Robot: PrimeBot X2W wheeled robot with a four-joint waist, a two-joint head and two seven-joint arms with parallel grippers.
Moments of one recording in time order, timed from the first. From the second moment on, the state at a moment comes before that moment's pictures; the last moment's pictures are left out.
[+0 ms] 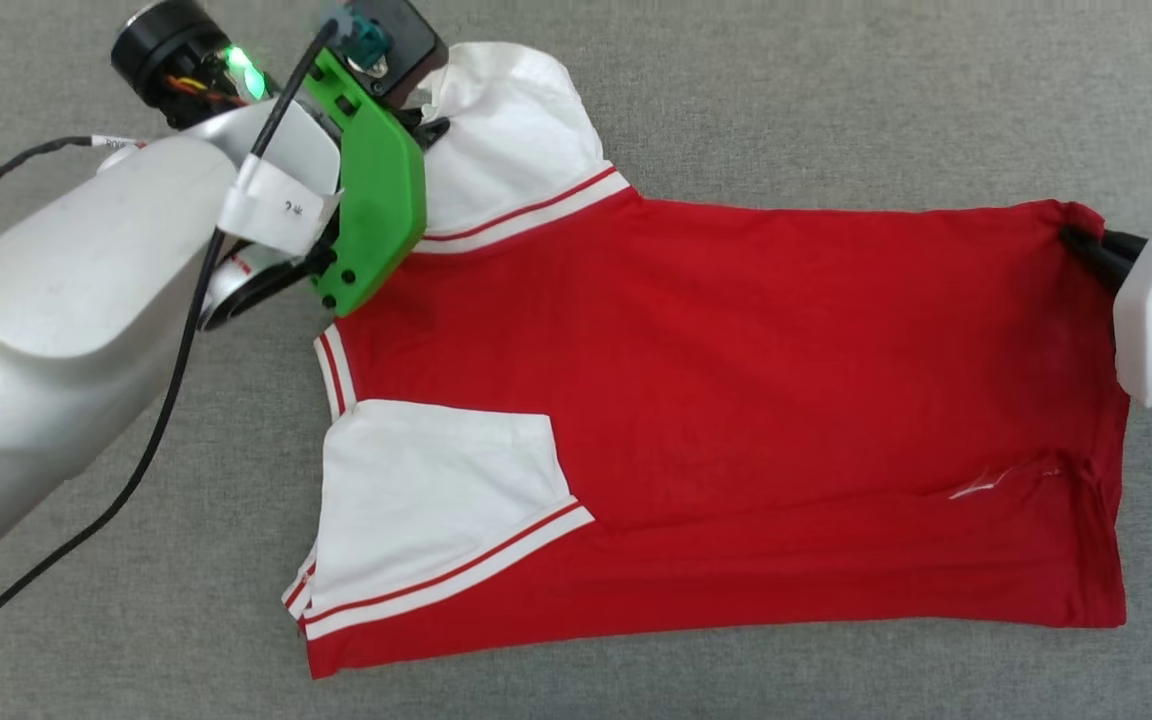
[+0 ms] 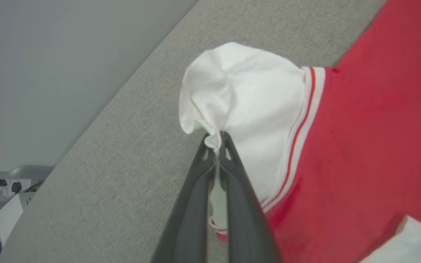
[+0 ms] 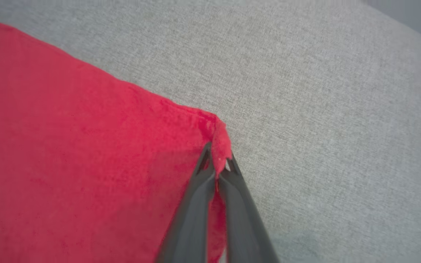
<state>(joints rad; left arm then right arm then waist) -1.32 0.64 -1.28 0.34 -0.89 -0.13 0.34 -0.76 -0.75 0.66 0.34 0.76 0.13 0.36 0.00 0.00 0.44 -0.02</state>
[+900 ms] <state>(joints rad) -0.70 0.79 -1.28 0.04 -0.84 0.08 0.19 -0.17 -0.73 0.42 0.17 0.70 0.13 0.25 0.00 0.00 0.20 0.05</state>
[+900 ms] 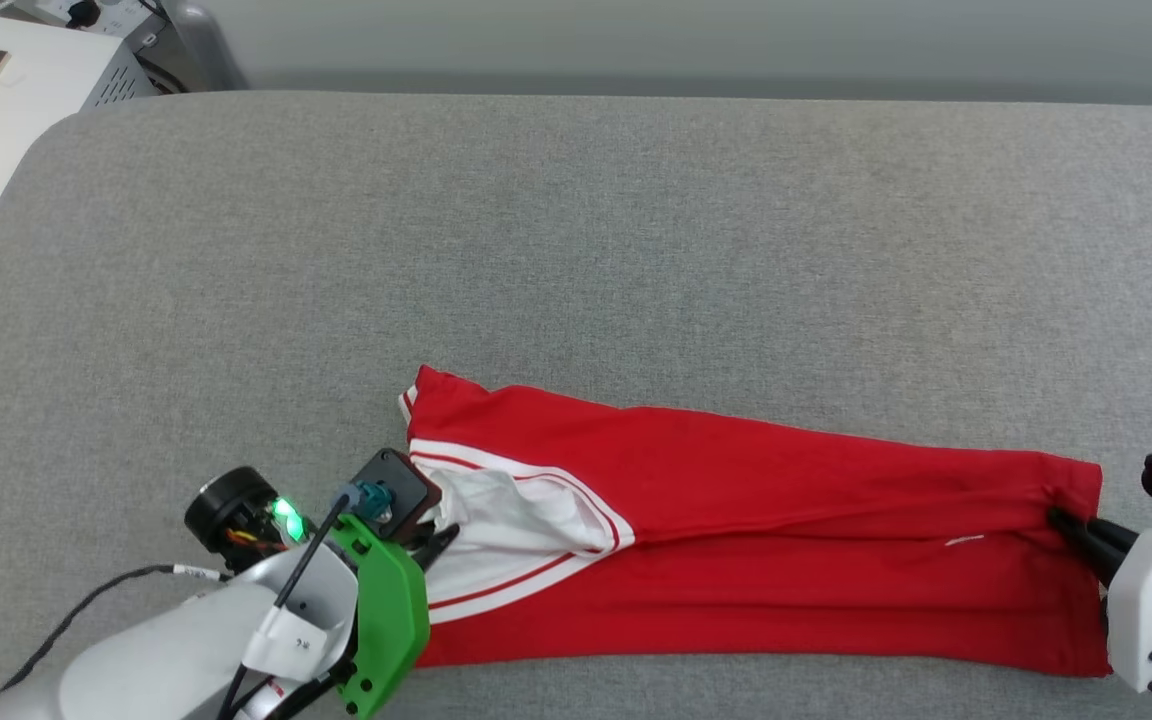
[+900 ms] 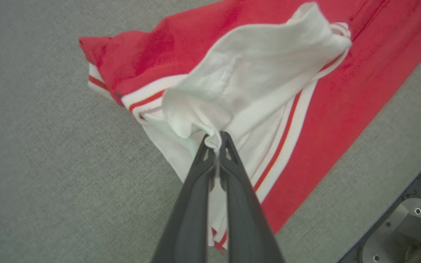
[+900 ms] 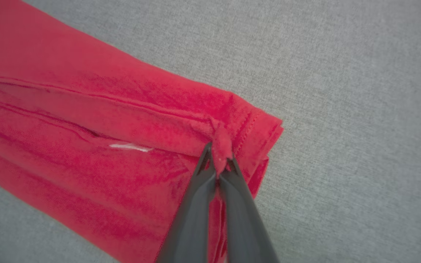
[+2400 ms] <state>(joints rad) -0.29 0.60 -0.70 -0.03 -0.47 0.59 -0.26 0.00 -0.73 0.12 0.05 0.90 0.13 0.63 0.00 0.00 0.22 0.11</state>
